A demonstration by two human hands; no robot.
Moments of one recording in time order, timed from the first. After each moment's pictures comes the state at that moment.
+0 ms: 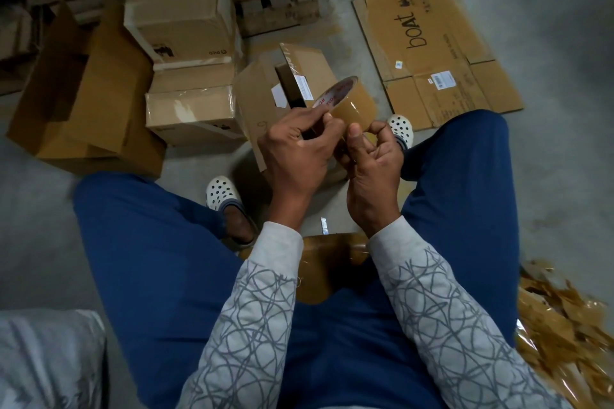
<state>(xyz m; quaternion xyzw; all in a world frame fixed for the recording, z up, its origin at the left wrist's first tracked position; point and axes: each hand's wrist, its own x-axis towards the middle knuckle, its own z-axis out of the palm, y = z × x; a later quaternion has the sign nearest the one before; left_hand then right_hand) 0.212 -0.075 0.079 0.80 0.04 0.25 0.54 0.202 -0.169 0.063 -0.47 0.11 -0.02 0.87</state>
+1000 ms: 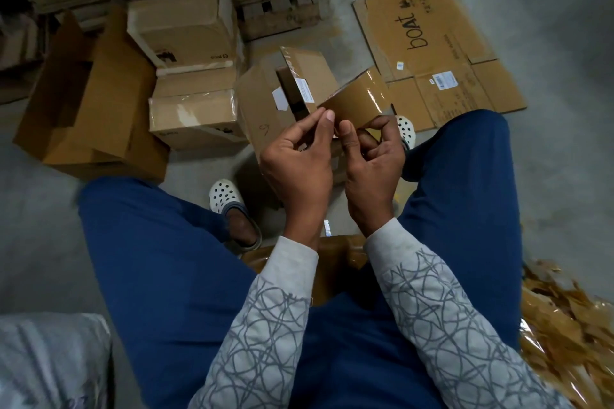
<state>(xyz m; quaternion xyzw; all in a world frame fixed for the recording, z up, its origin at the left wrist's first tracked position) 0.197 -0.097 0.089 0.69 0.21 0.24 0.65 0.203 -0.165 0.064 -0.62 0.05 -0.15 0.77</state>
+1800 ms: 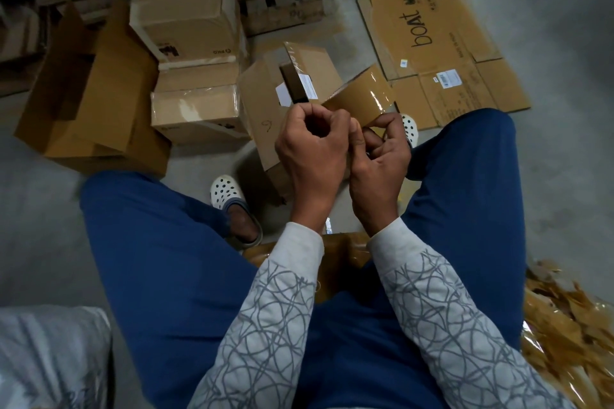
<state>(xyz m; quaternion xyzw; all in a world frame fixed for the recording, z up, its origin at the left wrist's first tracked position) 0.208 -0.098 0.088 0.78 0.17 0.23 0.56 0.202 -0.163 0.062 -0.64 0.02 -0.17 0.75</state>
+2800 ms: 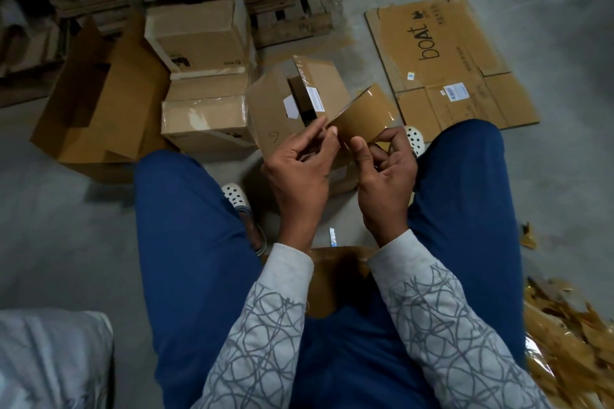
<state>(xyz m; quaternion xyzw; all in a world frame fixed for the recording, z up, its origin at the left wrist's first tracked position) 0.203 -0.077 0.074 0.73 0.16 0.24 0.63 0.210 -0.173 0.054 -0.65 0.01 -0.13 0.75</state>
